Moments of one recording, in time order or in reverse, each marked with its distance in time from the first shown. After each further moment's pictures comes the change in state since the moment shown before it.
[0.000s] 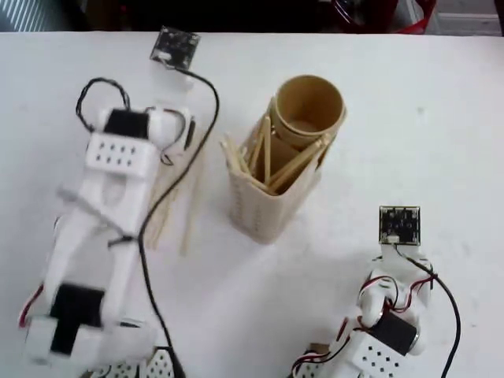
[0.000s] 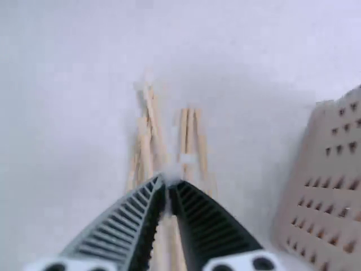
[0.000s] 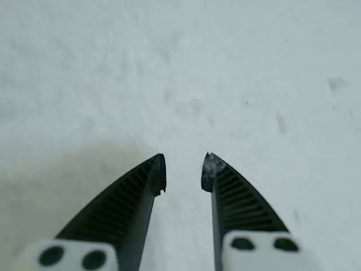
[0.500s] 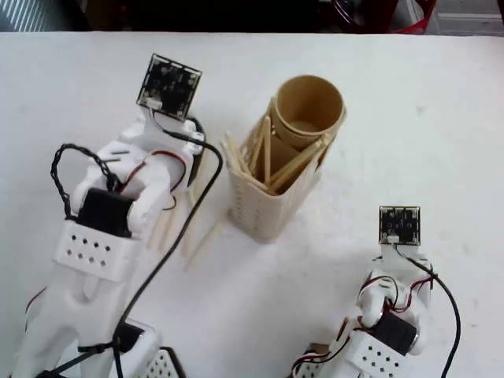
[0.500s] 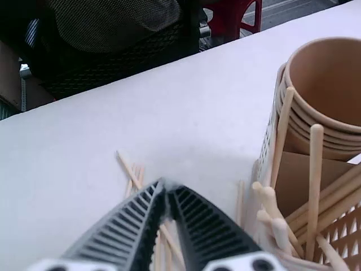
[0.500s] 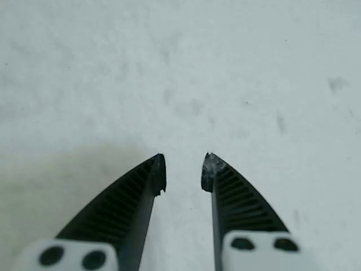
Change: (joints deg) left arm 5.6 -28.7 18.4 -9.3 0.0; right arm 0.0 0.0 0.0 0.0 0.0
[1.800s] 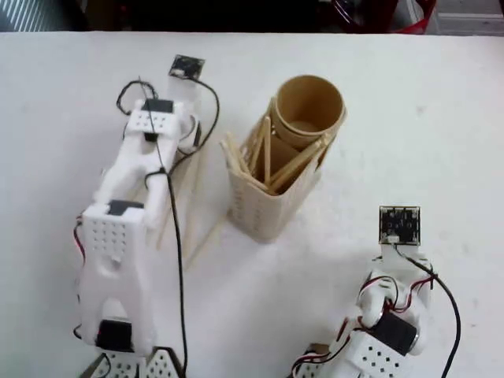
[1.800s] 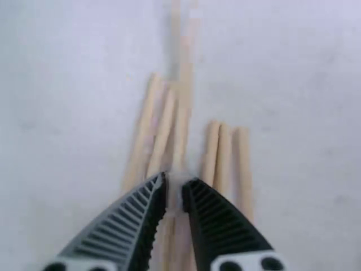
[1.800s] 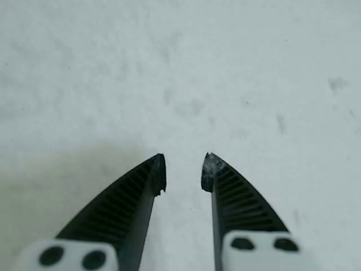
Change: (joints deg) left arm -10.9 86.0 -57.2 10.0 1.3; right arm 0.0 0.0 0.0 0.0 0.0
